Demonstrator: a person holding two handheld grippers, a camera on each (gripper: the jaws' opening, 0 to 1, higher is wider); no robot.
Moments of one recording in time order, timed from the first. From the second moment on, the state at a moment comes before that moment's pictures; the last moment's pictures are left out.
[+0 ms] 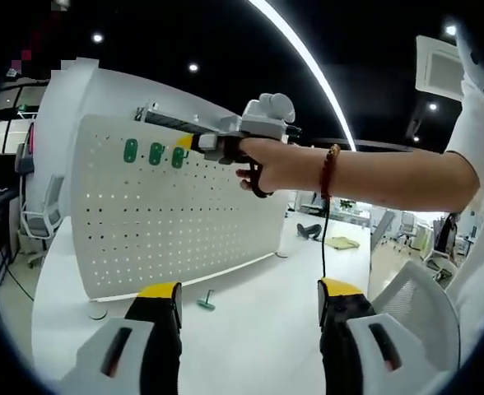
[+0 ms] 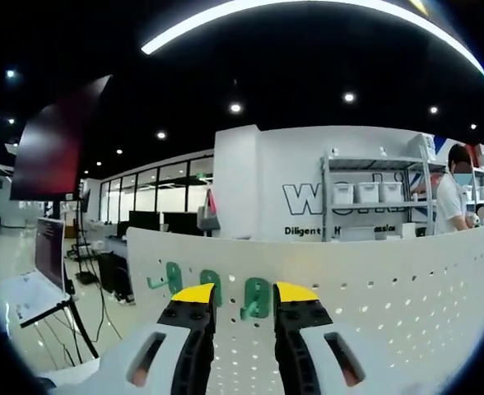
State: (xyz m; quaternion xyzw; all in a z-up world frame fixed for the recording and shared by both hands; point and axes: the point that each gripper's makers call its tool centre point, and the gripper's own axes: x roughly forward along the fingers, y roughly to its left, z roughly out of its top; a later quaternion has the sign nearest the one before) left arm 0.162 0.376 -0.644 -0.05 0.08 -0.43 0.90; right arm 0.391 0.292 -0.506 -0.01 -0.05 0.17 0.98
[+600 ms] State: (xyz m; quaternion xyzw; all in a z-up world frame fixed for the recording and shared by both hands) left arm 0.142 0.338 -0.643 -0.04 0.09 -0.44 0.89; right arm 0.348 0.246 -0.523 0.01 -0.03 0.17 0.99
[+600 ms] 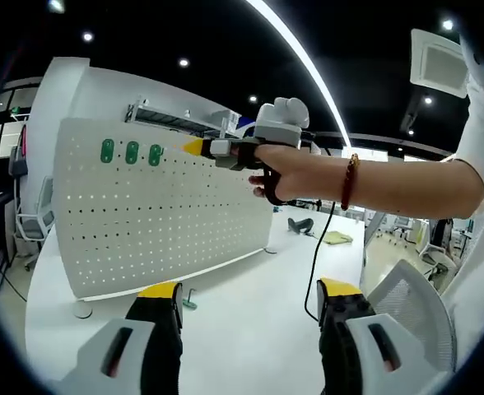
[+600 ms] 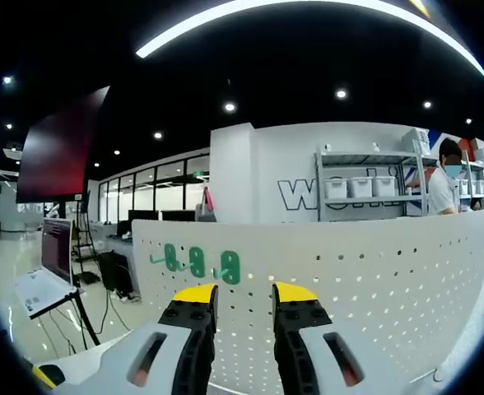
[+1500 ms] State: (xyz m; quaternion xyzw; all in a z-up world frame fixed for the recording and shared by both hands) left arm 0.145 0.291 -0.648 -0.03 0.11 -0.43 0.90; right arm 0.320 0.211 -0.568 0.00 0.02 0.25 0.97
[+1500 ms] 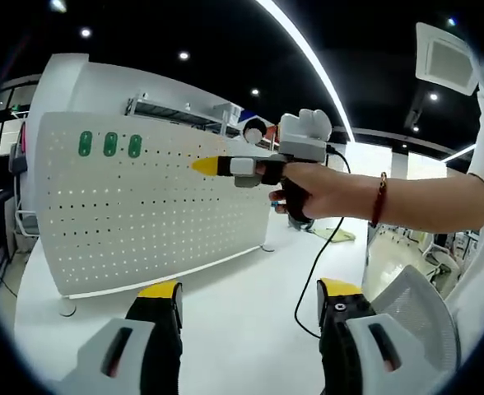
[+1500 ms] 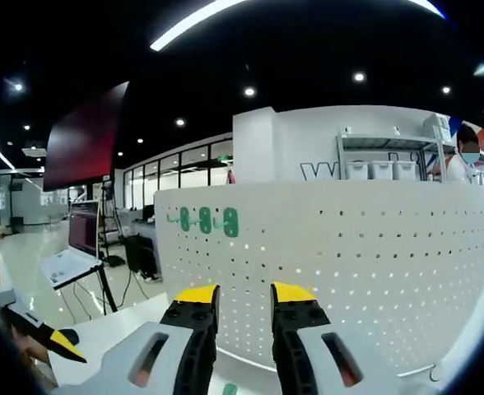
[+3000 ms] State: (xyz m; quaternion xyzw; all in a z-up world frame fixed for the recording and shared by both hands) left arm 0.142 0.285 -0.651 -0.03 0.12 -0.35 0.93; right arm 0.322 0.220 -0.664 -0.13 0.12 0.39 0.90
